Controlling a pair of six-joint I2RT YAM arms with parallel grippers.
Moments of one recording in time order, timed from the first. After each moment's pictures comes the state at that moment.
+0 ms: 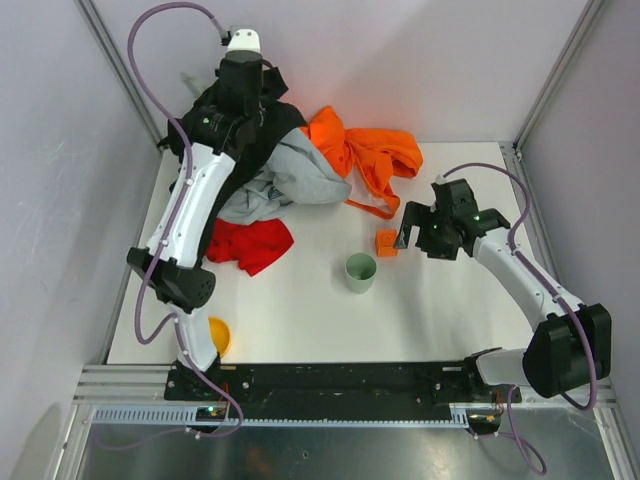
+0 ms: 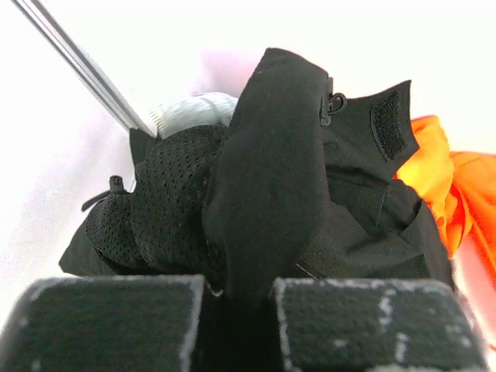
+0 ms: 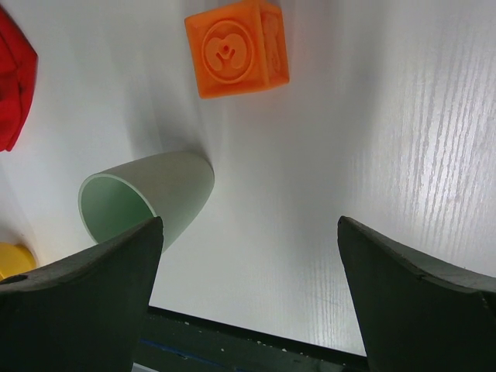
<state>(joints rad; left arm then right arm) -0.43 1.89 2.33 -0.76 -0.66 -0.04 0.31 1.32 1.08 -0.71 -0.12 0.51</state>
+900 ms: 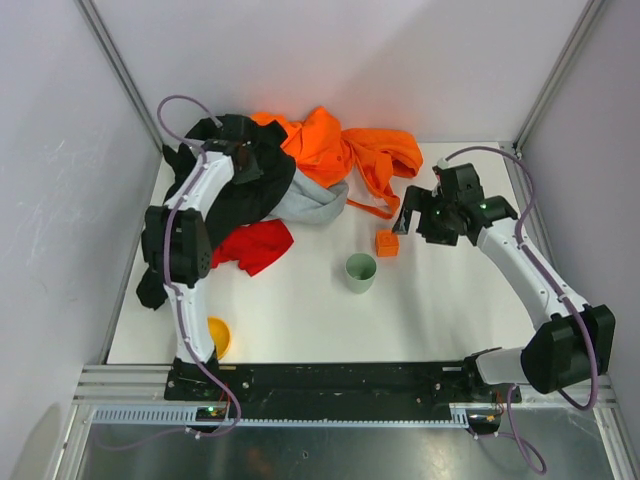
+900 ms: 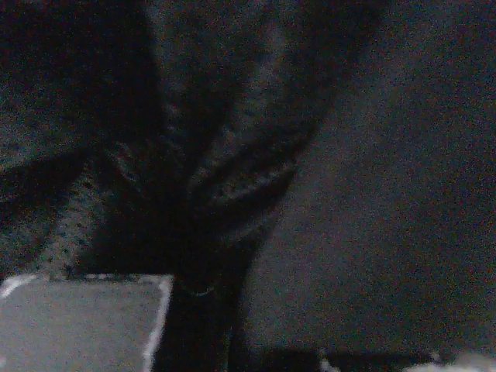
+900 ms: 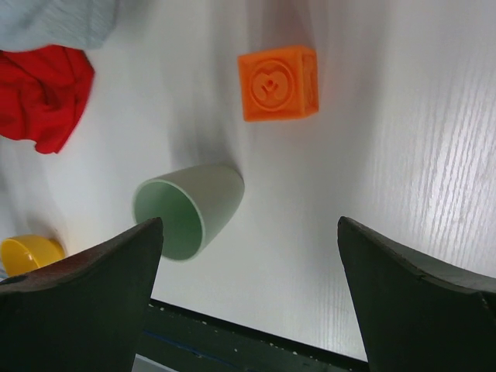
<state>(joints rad) -0.17 2.10 1.89 -0.70 -0.21 -0.39 0.30 1.34 1.20 -0.76 -0.16 0.48</state>
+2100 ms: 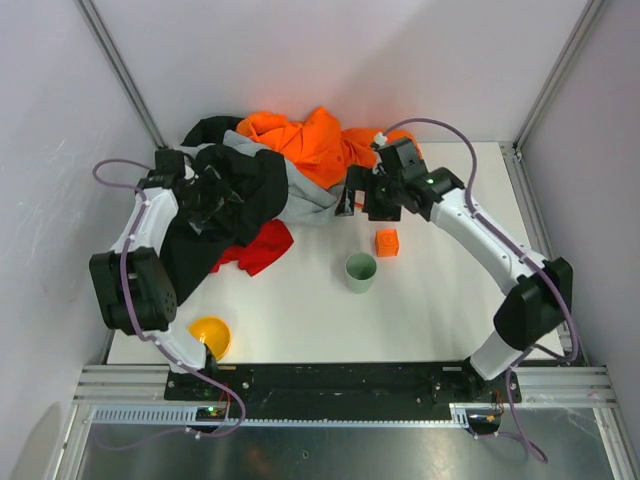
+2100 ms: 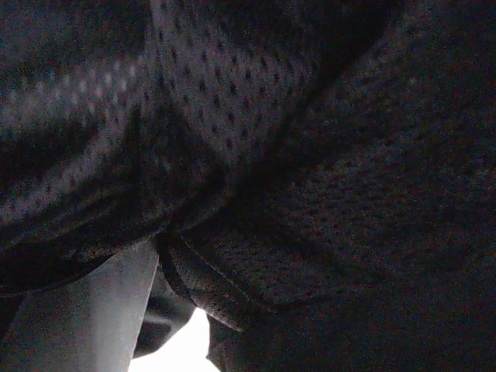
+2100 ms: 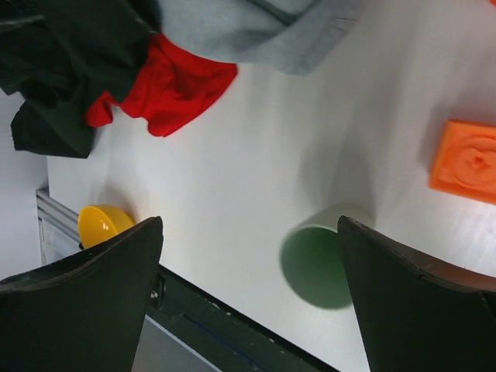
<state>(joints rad) 0.13 1.70 1.38 -0.72 0.35 -0.65 0.54 1.60 1.54 -0.72 -0.20 0.57</state>
